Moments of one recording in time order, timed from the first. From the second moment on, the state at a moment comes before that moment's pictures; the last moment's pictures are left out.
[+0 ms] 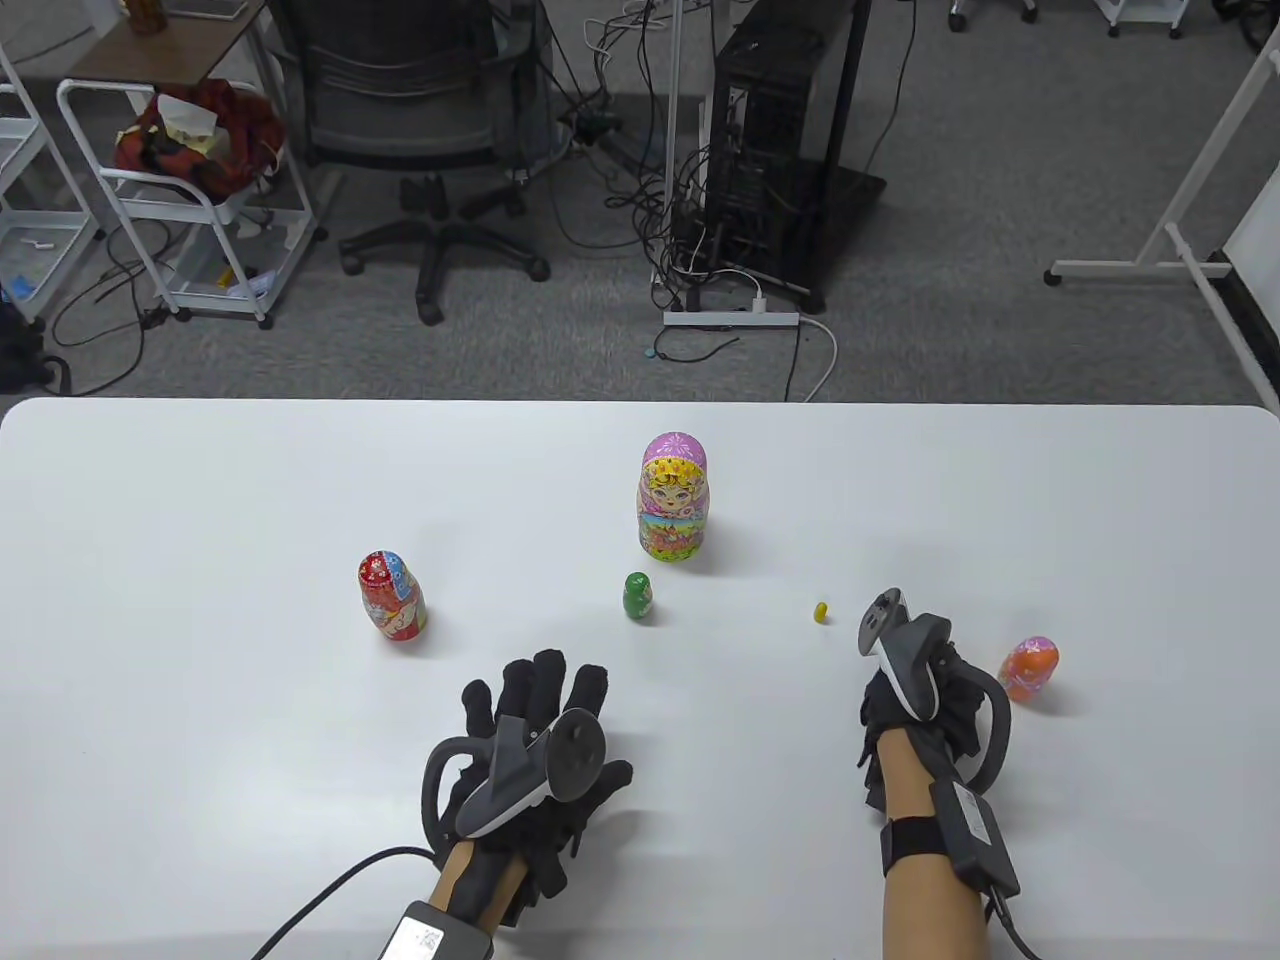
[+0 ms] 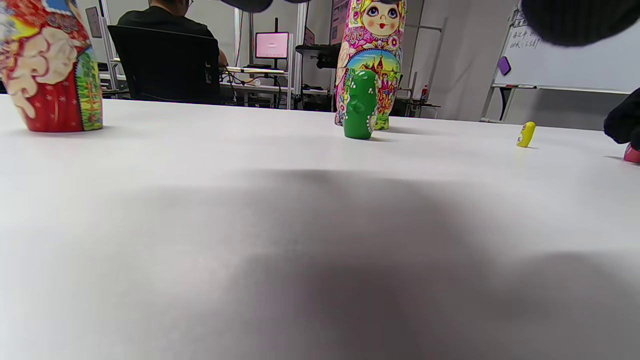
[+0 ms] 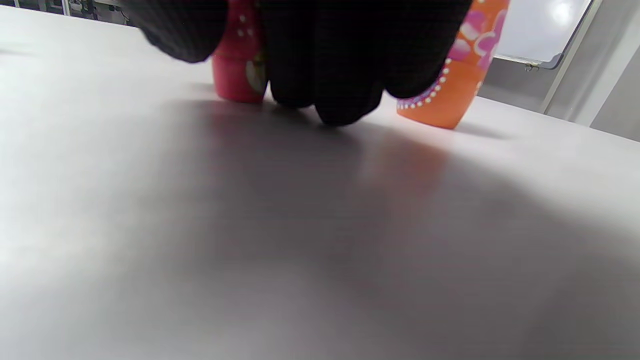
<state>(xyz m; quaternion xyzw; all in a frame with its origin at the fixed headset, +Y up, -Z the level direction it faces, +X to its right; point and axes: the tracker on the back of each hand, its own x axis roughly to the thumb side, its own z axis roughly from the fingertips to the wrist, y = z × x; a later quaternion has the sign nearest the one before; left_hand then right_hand) -0.123 -0.743 -0.282 -0.08 -0.10 0.02 0.99 0.230 -0.772 -0.379 0.31 -0.07 -0.95 0.06</state>
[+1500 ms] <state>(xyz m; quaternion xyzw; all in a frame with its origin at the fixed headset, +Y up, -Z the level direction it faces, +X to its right) -0.124 -0.723 -0.270 0.06 -0.13 0.18 0.97 0.064 -0.718 -0.291 -0.15 -0.01 -0.93 -0.33</state>
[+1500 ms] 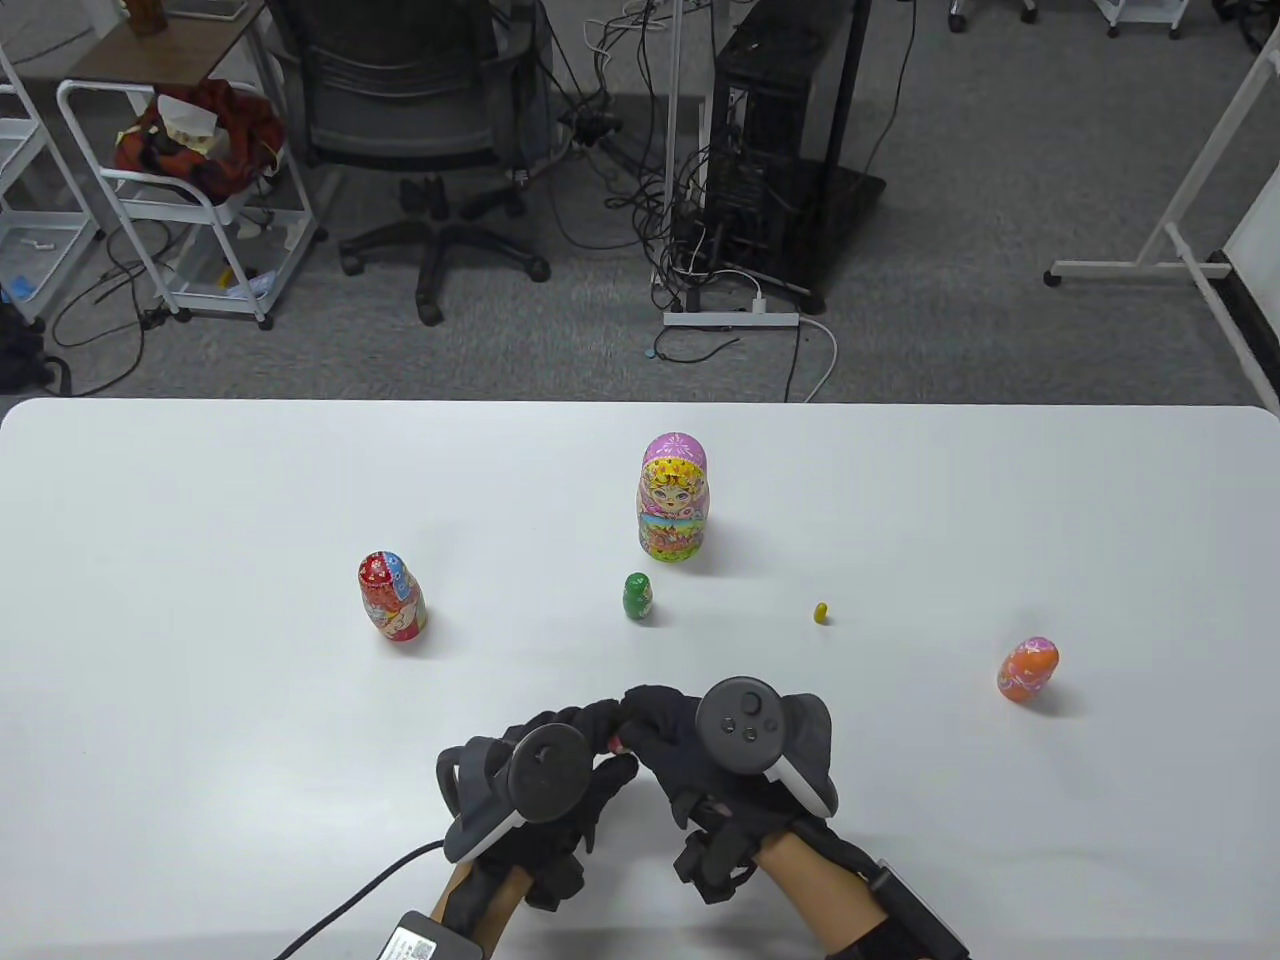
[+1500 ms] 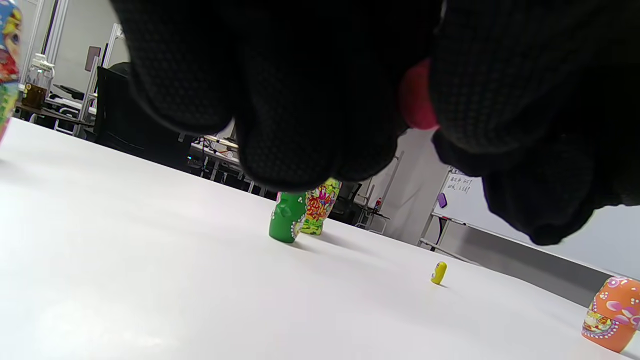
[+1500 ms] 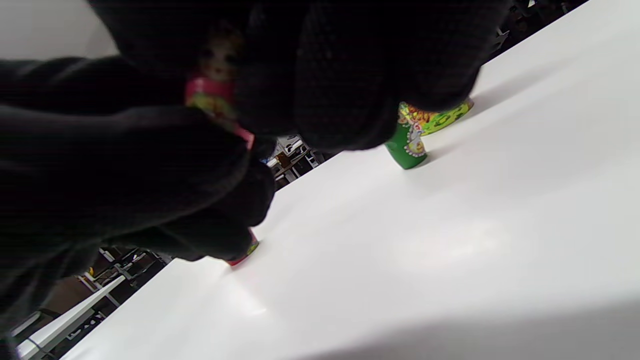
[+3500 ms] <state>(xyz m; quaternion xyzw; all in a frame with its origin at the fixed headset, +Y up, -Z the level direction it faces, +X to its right) -0.149 -0.731 -0.281 0.05 -0.08 0.21 0.97 0.151 -0.714 -0.366 0.17 0.00 -0.98 -0.10</state>
